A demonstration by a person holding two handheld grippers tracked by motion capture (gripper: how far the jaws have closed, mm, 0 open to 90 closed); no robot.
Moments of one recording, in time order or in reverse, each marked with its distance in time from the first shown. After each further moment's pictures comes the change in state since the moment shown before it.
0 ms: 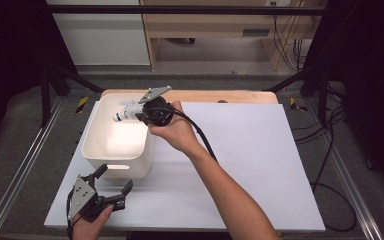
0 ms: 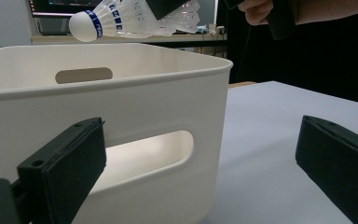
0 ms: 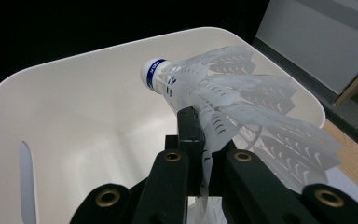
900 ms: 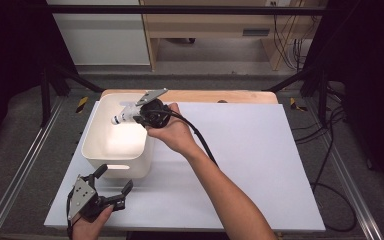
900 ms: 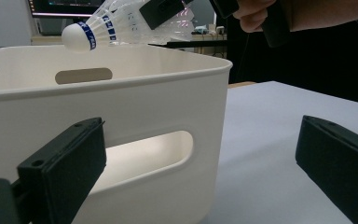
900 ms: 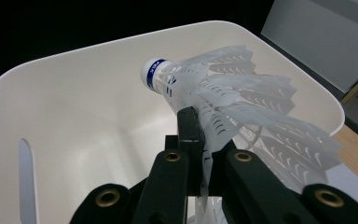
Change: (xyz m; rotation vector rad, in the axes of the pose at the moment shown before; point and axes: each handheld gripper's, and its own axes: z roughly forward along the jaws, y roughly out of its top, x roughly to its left) left arm 0.000 0.000 0.000 -0.002 0.000 -0.001; right arm 0.004 -0.002 0.009 0.011 0.013 -0.005
